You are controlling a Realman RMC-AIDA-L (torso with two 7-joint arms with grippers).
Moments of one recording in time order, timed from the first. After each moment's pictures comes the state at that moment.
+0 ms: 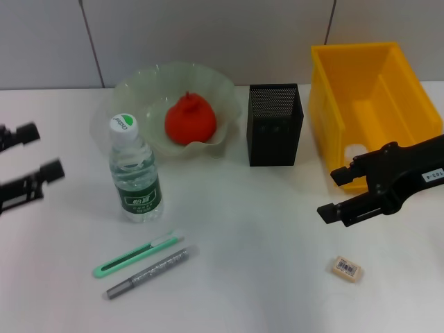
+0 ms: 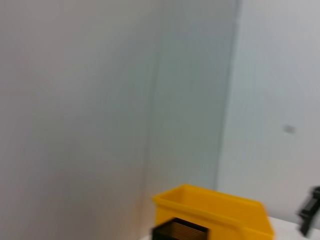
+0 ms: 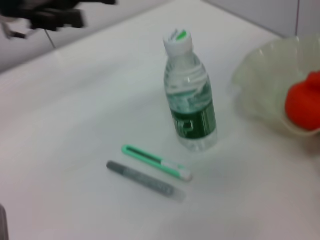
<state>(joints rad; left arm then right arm) -0.25 -2.00 0.64 0.89 1.63 1.73 -1.35 0.57 2.08 -0.96 -1.39 -2.25 -1.81 2.10</state>
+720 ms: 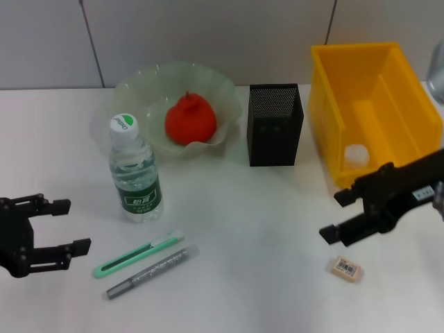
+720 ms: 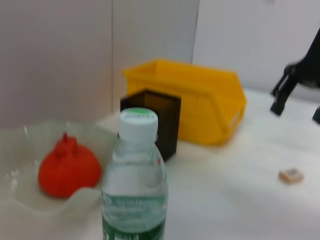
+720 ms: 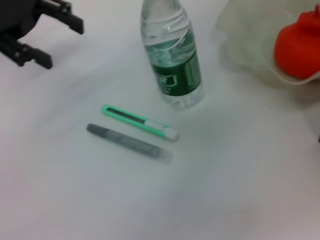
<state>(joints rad) -0.23 -2.06 0.66 1.07 1.98 1.74 -1.38 0.57 2.08 -1.06 -1.39 -2.34 -1.78 2.18</state>
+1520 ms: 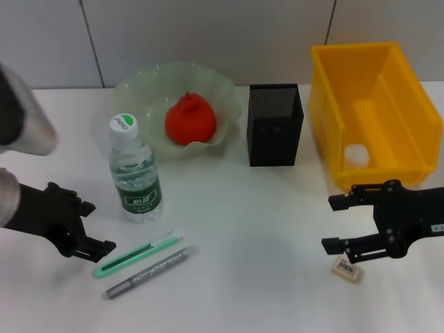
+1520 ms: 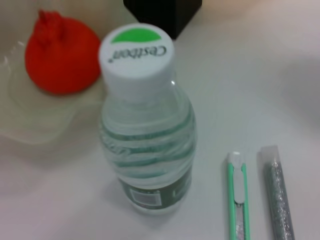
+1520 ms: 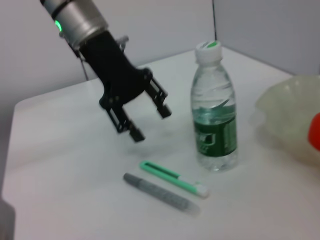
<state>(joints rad) -0.37 -2.07 1.26 1.52 2.52 1.56 -2.11 0.43 2.08 -0.89 -1.09 -2.07 -1.71 1.61</state>
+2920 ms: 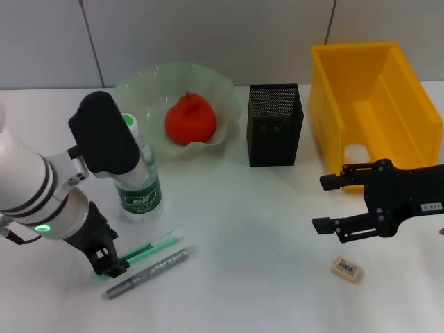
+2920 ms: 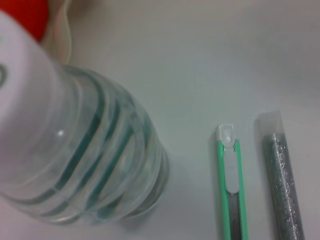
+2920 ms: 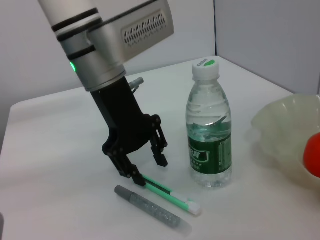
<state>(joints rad) -0.50 -2.07 1.57 1.39 2.71 1.48 -2.32 0.48 2.08 -0.87 -1.08 -2.07 -1.69 1.59</state>
